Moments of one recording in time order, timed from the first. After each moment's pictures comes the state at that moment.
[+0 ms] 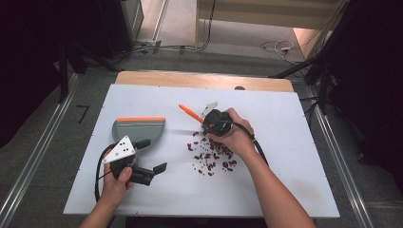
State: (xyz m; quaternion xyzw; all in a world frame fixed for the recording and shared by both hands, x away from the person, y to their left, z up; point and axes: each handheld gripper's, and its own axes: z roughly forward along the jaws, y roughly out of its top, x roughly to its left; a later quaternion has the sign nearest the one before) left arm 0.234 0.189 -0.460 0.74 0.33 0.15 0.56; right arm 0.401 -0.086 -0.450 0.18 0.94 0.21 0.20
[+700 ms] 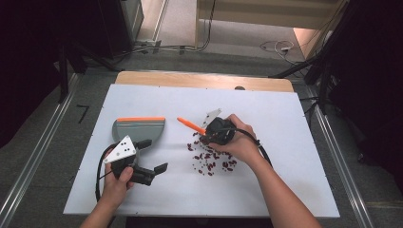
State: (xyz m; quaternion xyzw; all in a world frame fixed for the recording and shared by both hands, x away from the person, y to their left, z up) left arm 0.235 0.187 -0.460 0.75 0.32 0.15 0.56; right arm 0.378 -0.097 -0.440 0.15 0.95 0.23 0.16
